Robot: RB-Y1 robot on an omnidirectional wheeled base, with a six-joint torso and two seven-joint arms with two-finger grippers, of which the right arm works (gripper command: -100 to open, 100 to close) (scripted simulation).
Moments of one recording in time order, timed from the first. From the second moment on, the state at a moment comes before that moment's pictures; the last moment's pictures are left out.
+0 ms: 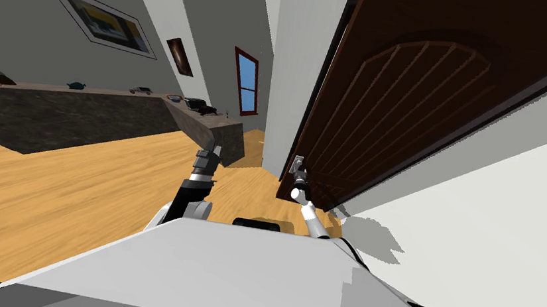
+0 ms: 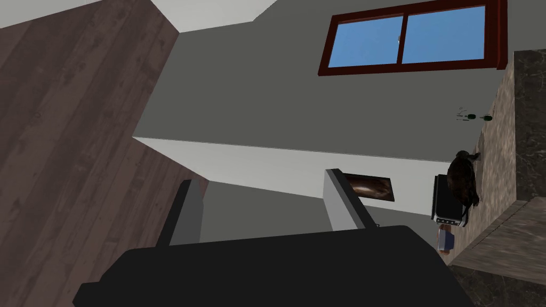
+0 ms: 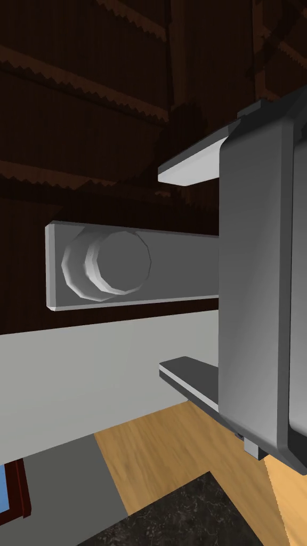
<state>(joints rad) -0.29 -0.17 0.12 -0.93 -0.79 -0.44 -1.02</state>
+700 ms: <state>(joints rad) -0.26 -0.31 0.08 -0.92 -0.84 -0.46 -1.10</state>
